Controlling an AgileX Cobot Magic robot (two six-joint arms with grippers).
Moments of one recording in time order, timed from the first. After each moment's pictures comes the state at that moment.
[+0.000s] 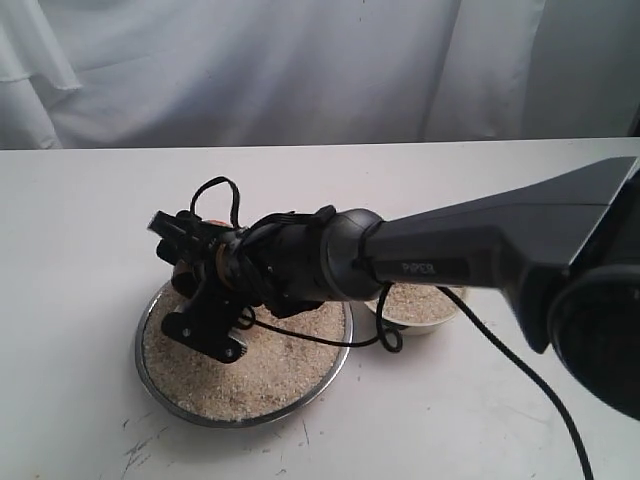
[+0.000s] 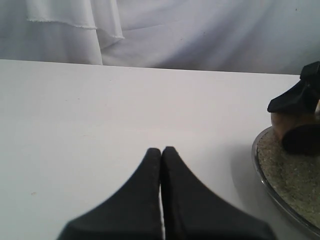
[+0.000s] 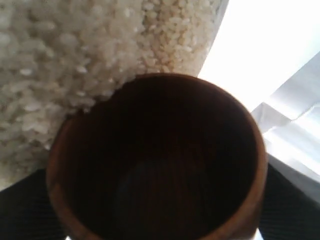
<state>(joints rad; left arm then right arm) 0.03 0.00 0.00 -0.01 0.33 -0.02 0.99 2.26 -1.51 -1.57 0.18 -0.50</state>
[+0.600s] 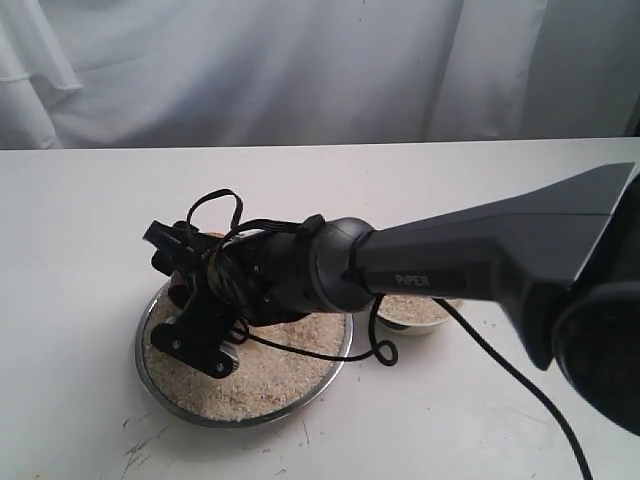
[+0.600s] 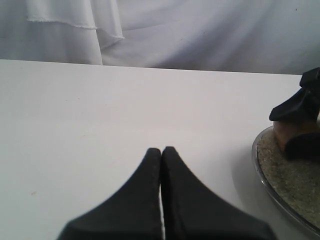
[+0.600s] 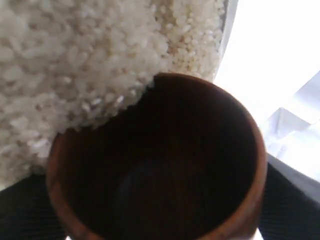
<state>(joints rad) 0.03 0.00 0.00 -0.01 0.33 -0.02 1.02 2.25 -1.50 -1.26 0.23 -0.72</state>
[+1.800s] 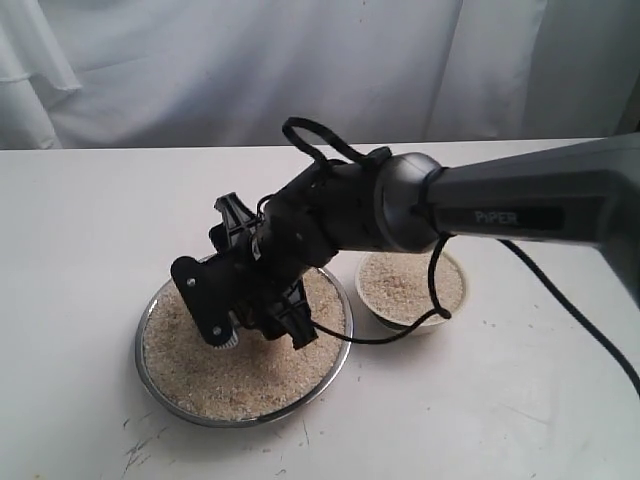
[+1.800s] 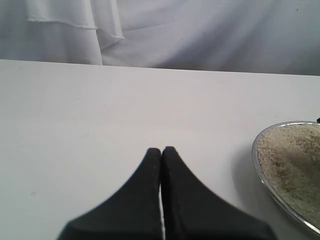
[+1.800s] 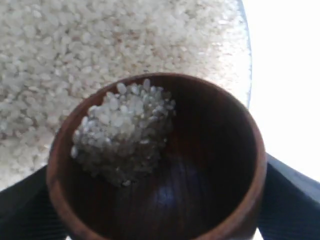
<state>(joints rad) 0.03 0.00 0.00 -0.01 0.33 -0.02 0.93 2.11 -1.47 -0.10 0.44 -1.32</state>
